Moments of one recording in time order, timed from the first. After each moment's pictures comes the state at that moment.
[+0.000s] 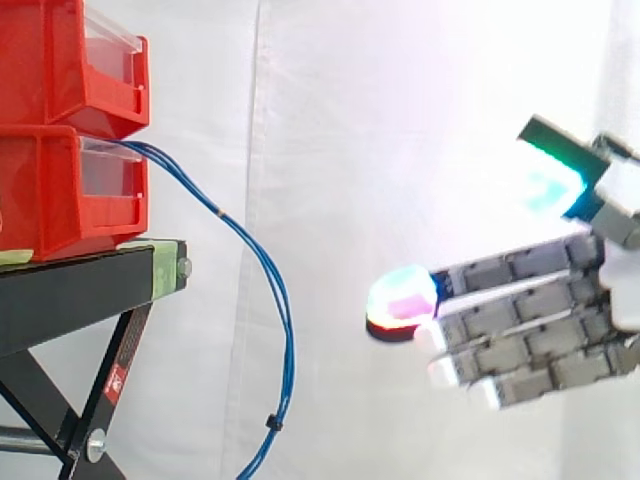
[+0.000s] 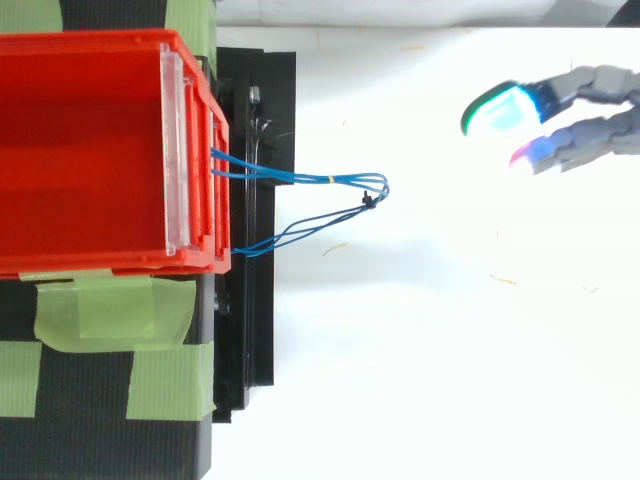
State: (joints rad) arm 0.16 -1.74 -2.21 -2.38 -1.23 0.07
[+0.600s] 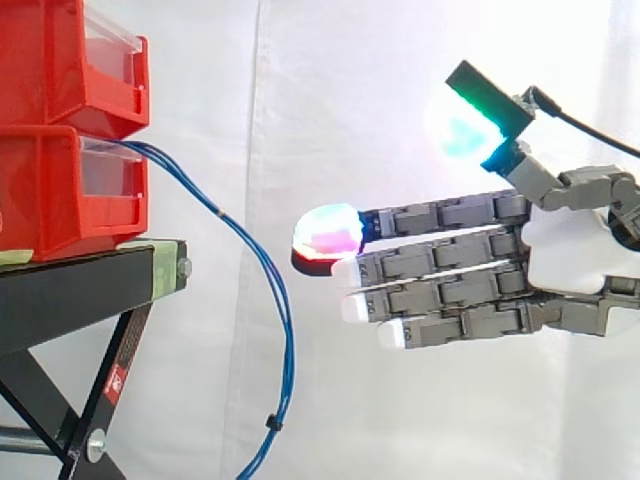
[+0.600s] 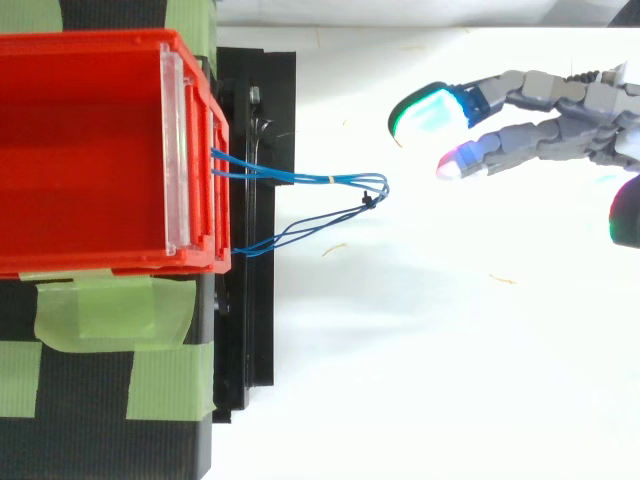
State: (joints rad) arm 0.18 -1.84 -2.12 -2.22 -1.19 -0.03
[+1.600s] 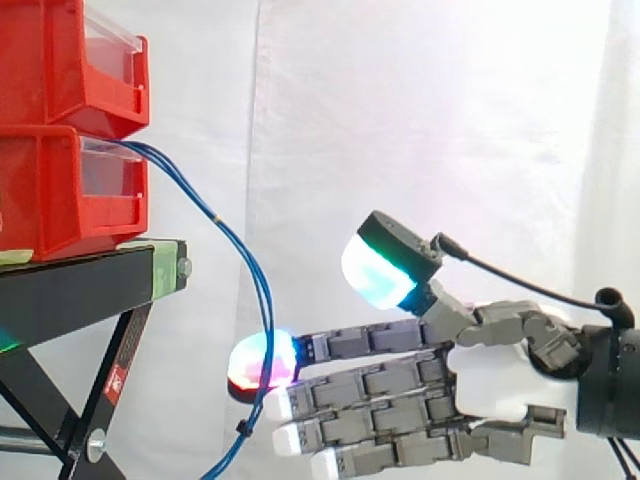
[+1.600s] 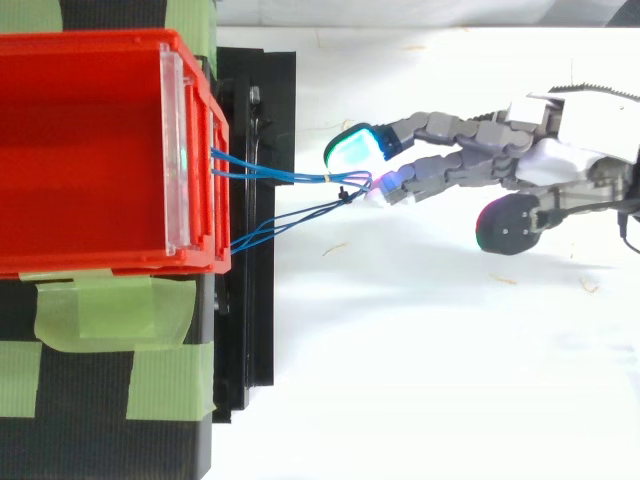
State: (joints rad) arm 0.16 -2.08 -2.02 -2.14 -1.22 0.07
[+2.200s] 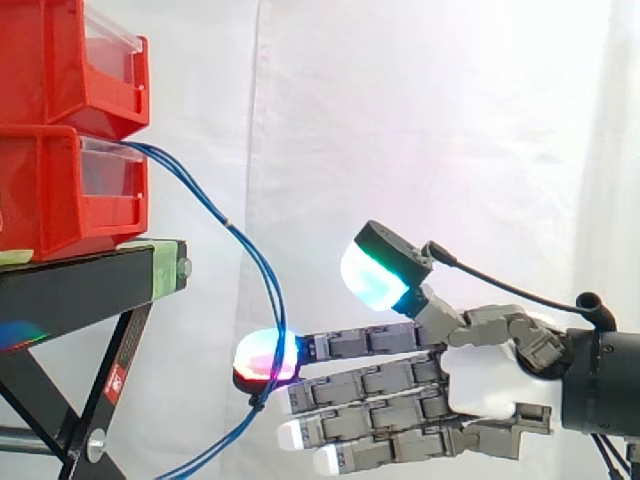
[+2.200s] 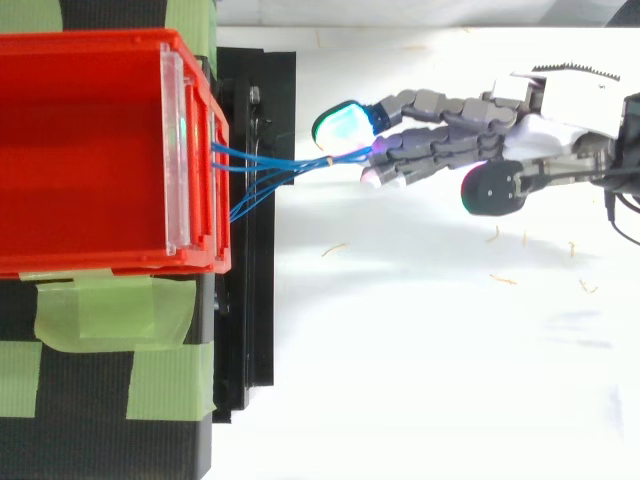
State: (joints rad) arm 0.11 -2.10 -1.99 -2.15 -1.26 0.11
